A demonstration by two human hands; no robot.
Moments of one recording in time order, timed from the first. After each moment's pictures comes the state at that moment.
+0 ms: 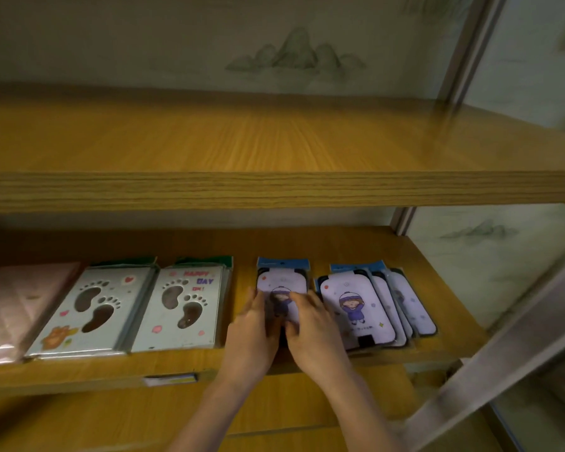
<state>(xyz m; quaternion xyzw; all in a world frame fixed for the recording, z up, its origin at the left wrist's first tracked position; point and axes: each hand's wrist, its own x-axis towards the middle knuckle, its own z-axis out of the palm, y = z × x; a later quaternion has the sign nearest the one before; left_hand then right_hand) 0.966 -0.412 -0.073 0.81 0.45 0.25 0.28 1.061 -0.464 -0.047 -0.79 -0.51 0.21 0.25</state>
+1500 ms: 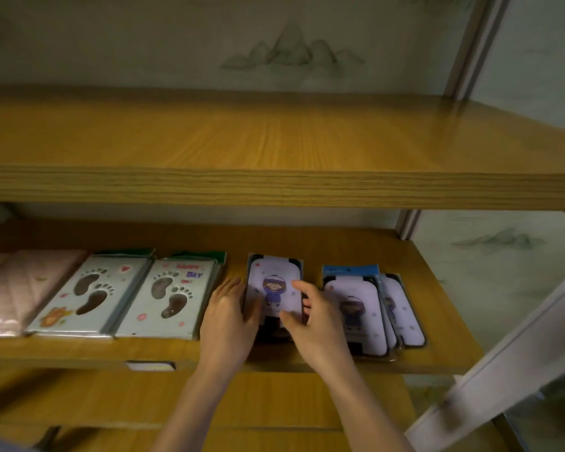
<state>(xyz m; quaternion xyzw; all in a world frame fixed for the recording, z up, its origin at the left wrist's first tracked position) 0.981 -0.416 -0.064 0.75 0.54 0.31 0.22 1.102 -0.479 -0.044 -0.73 -0.47 0.31 0.39</state>
